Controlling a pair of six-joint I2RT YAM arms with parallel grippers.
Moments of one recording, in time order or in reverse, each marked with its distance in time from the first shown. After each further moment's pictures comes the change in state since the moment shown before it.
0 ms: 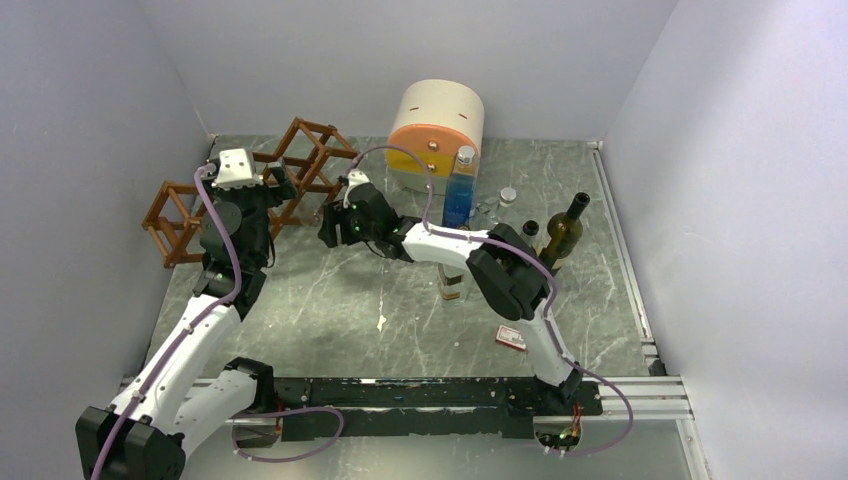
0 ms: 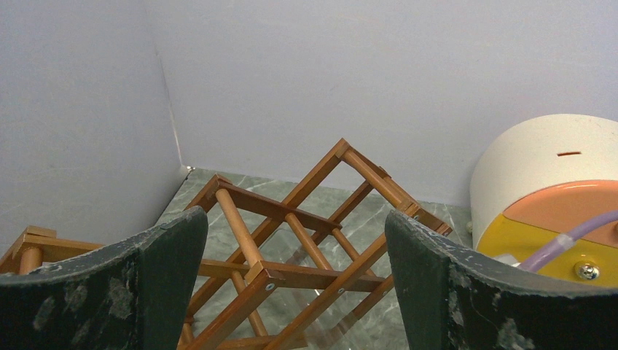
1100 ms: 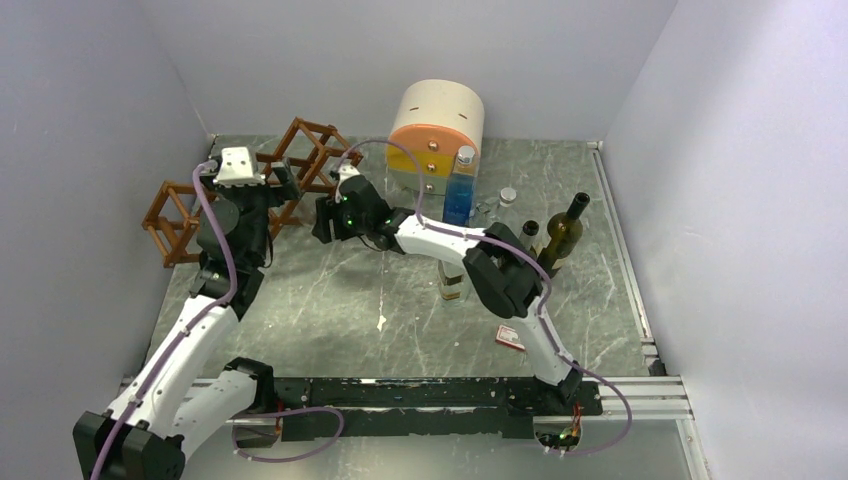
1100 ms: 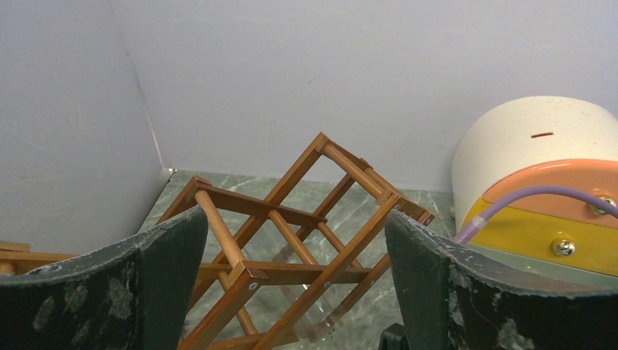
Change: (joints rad) left arm 0.000 -0.002 0.022 -0.044 0.070 0.000; right arm 0.003 0.079 0.150 -0.123 -0.030 -0.014
